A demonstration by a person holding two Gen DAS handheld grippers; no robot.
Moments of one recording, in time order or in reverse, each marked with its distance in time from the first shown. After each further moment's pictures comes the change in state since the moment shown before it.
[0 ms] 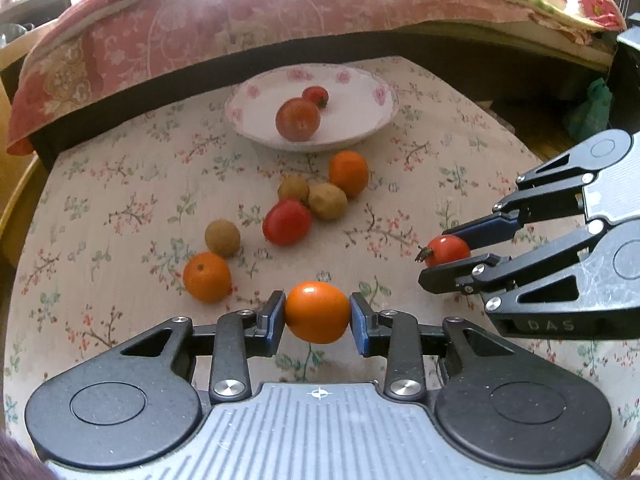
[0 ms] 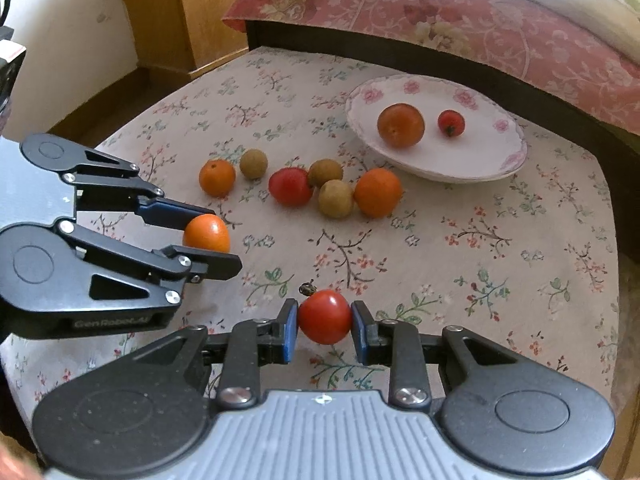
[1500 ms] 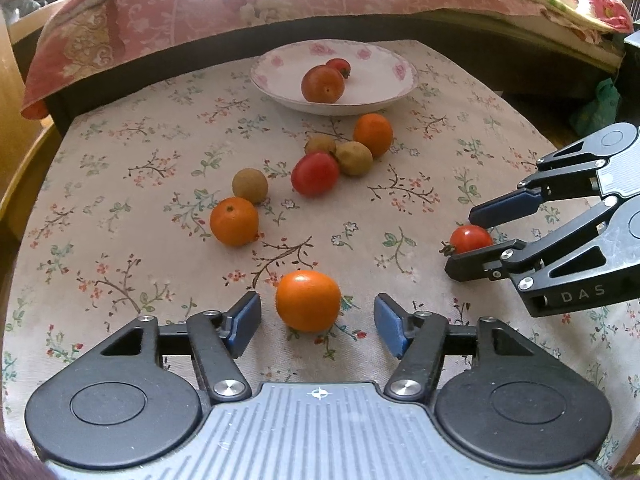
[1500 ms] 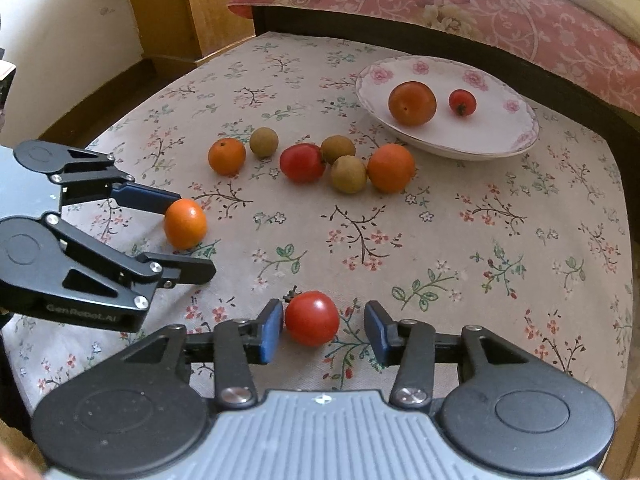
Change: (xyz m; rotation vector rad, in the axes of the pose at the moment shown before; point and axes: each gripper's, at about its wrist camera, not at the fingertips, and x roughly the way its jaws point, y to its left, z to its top) left arm -0.005 0.016 -0.029 -0.039 0.039 0.004; right arm 0.005 0.004 -0.012 0.003 0.037 0.030
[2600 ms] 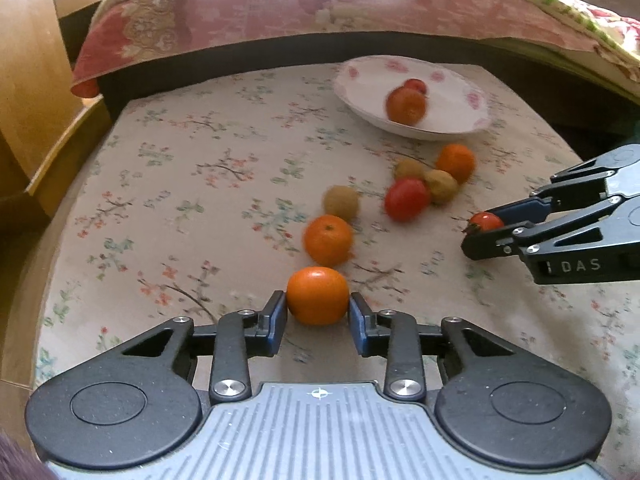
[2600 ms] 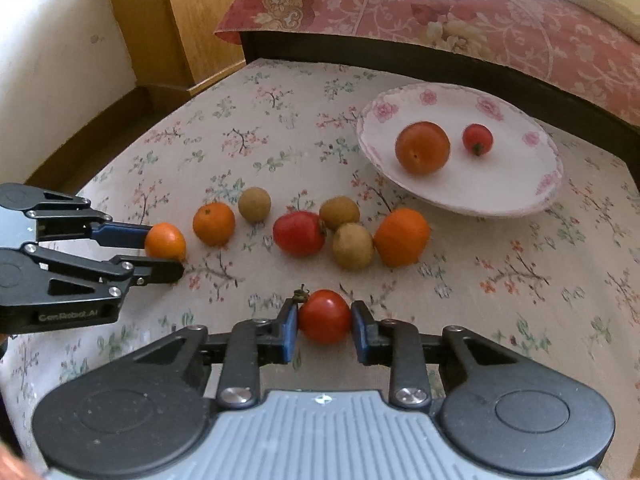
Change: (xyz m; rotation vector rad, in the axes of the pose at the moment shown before) left arm 0.000 0.043 0.007 -0.107 -0.013 0.069; right arm 0.025 -0.007 0.040 0.048 -0.043 0.019
